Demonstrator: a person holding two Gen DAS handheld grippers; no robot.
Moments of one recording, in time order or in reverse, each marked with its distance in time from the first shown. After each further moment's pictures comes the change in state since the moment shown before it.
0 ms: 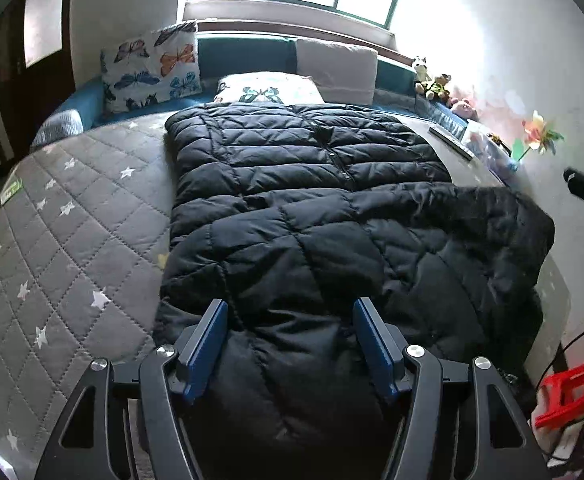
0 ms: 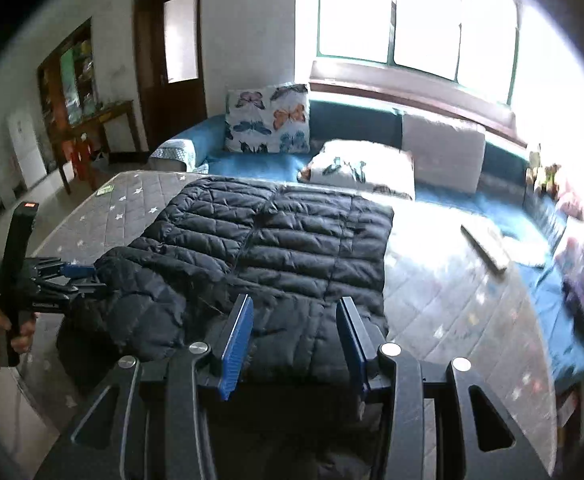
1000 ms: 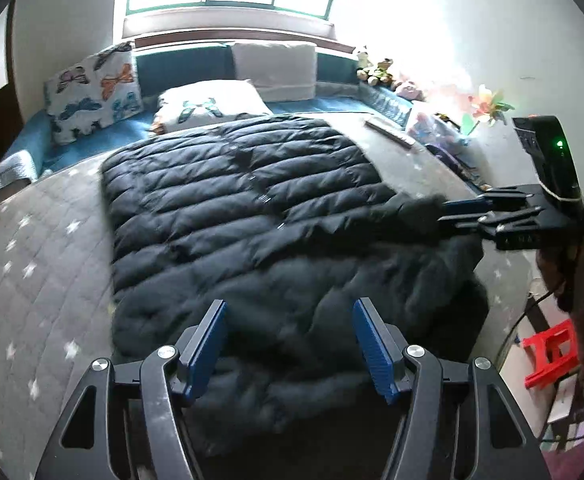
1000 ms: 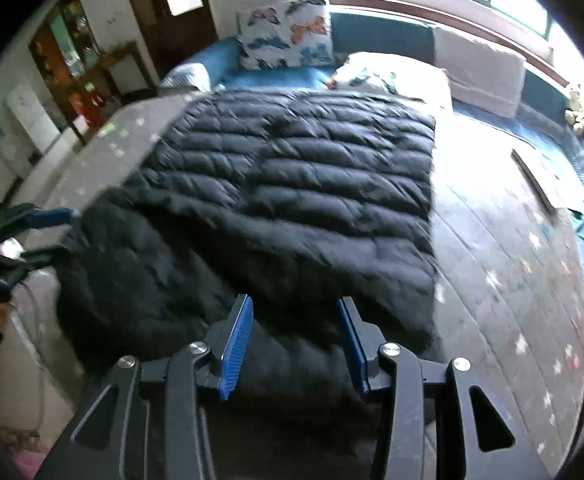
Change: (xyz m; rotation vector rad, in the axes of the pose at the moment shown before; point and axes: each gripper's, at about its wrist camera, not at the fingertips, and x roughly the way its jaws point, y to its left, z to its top) left arm -0.005 -0.049 0.049 0.149 0.031 -0.164; right arm 0.075 -0.017 -0.001 0.074 0.333 0.160
